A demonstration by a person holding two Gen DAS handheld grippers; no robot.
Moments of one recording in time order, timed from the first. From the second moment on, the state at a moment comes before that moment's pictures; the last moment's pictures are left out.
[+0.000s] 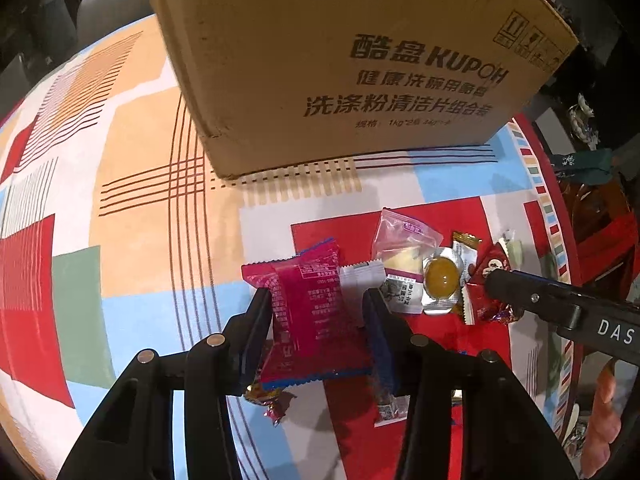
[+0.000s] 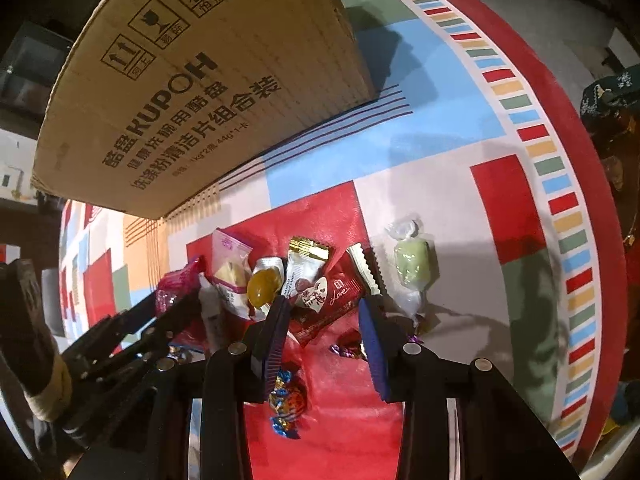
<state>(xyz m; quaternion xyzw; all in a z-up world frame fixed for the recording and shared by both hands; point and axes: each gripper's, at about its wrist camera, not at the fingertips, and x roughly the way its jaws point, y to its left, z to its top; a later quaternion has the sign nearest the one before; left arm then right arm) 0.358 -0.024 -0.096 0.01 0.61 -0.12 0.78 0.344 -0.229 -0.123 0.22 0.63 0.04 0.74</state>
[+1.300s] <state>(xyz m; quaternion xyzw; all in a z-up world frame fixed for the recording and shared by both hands) 0.320 -0.037 -0.014 0.03 0.53 -0.15 0.83 0.326 -0.214 -0.051 0.10 0.57 0.08 0.81</state>
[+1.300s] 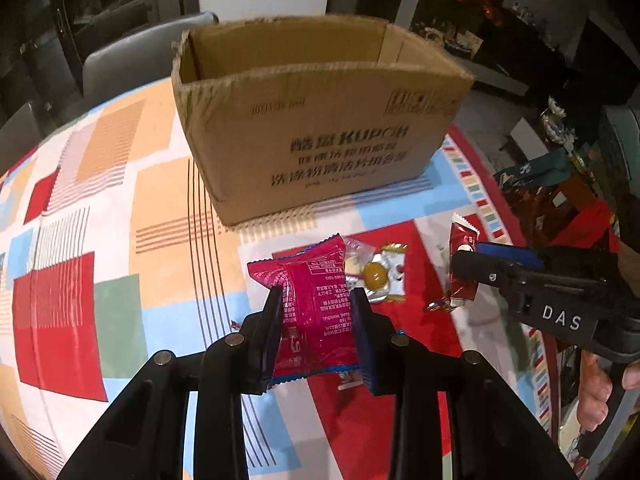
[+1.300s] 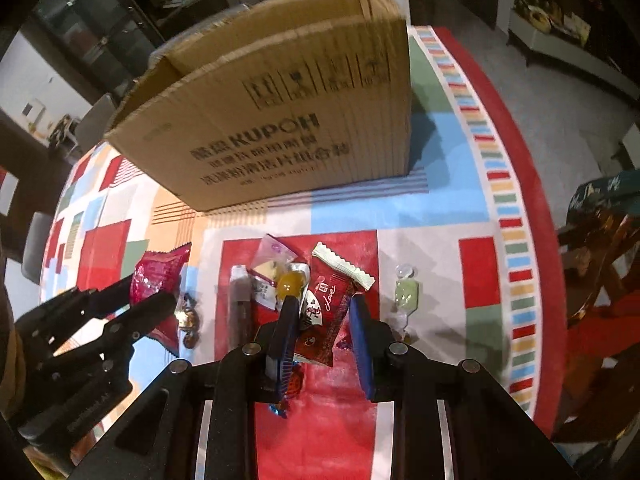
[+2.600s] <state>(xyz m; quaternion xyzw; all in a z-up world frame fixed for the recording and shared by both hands) 0.416 -0.040 0.091 0.04 0.35 -0.13 0.93 0.394 -0.200 0.081 0.00 0.33 0.11 0.94</state>
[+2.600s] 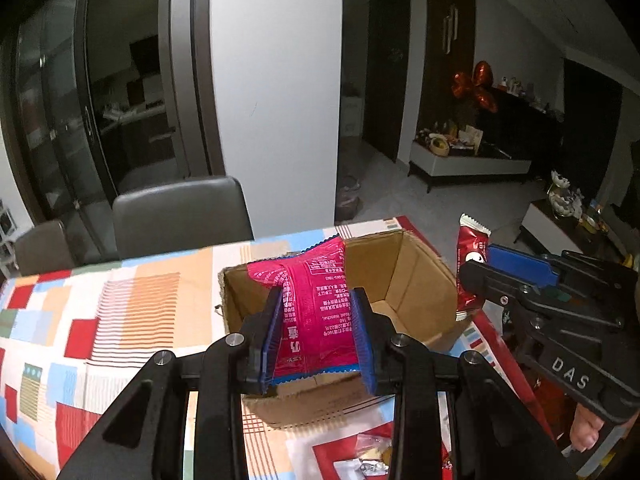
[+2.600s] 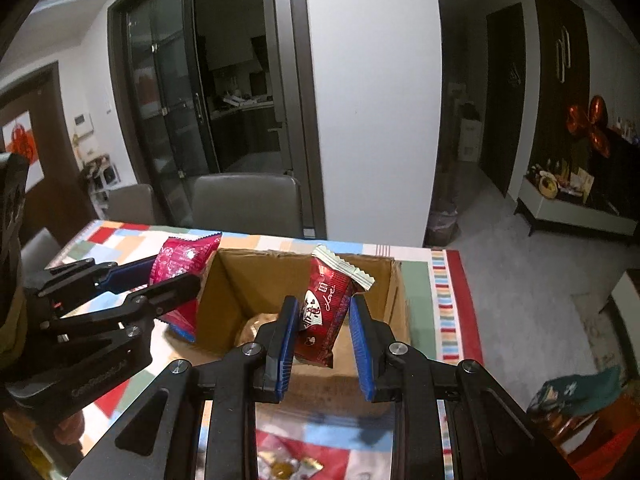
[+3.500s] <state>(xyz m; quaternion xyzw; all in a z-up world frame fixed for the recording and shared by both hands) 0.349 -0.032 0.092 0.01 0.36 -0.10 0.93 0.343 -0.205 0.067 -0.02 0.36 0.13 0.92</state>
